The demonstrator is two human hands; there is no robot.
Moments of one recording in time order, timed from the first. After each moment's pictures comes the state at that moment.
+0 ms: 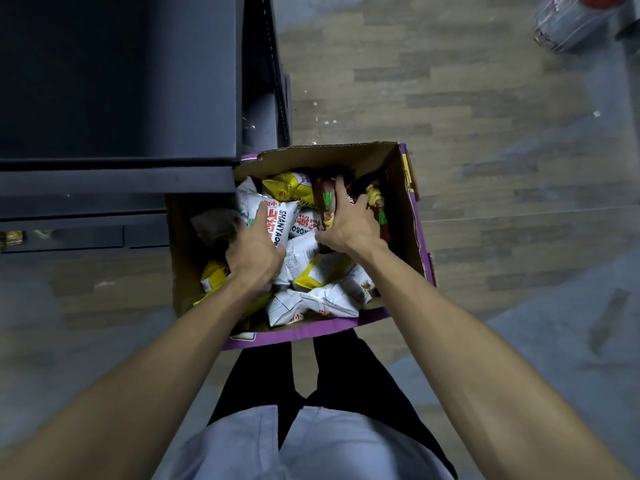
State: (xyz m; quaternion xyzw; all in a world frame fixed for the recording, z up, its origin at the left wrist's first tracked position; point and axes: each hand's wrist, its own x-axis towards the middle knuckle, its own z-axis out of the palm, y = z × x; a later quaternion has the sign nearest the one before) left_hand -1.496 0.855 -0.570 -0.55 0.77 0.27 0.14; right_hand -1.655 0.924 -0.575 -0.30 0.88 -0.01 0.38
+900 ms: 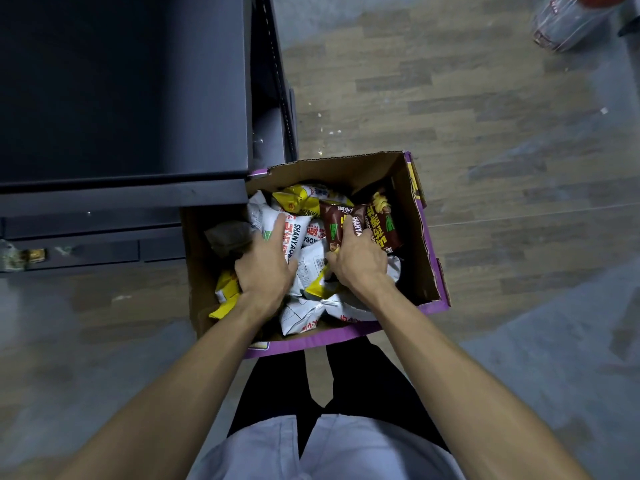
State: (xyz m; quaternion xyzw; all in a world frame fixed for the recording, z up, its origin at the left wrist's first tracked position) left_hand -1.487 0.868 -0.561 -0.50 0.83 0.17 0.15; right_hand -1.618 0.950 -0.573 -0.31 0.89 0.06 0.33
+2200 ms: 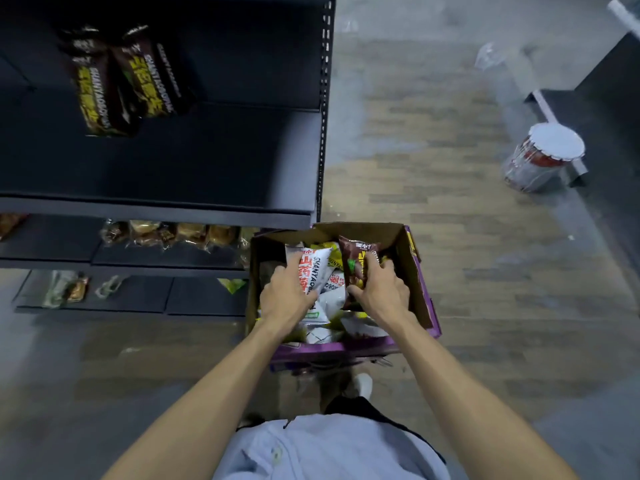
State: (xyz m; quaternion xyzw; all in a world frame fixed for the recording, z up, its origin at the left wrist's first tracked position) left_hand -1.427 0.892 -0.462 -0.51 0.81 0.28 -0.03; right_hand -1.579 0.987 -0.456 -0.36 0.91 -0.08 0.20
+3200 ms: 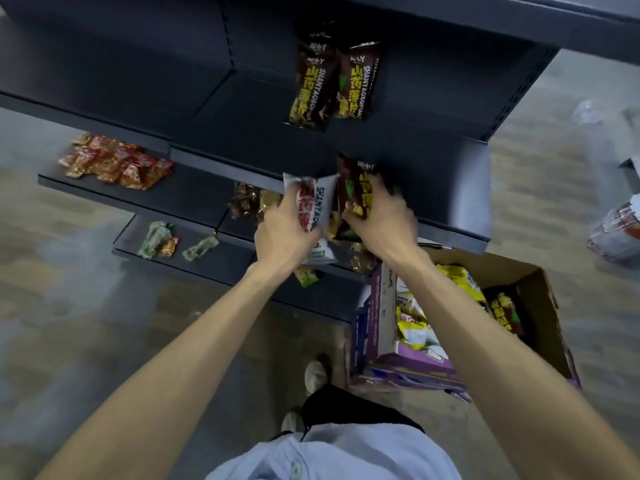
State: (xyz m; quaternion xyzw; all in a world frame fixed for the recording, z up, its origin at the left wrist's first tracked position) left_hand -1.169 0.723 -0.368 -0.57 0.75 0.24 -0.25; right_hand -1.335 0.763 -0.351 -0.53 0.82 -0.19 0.09
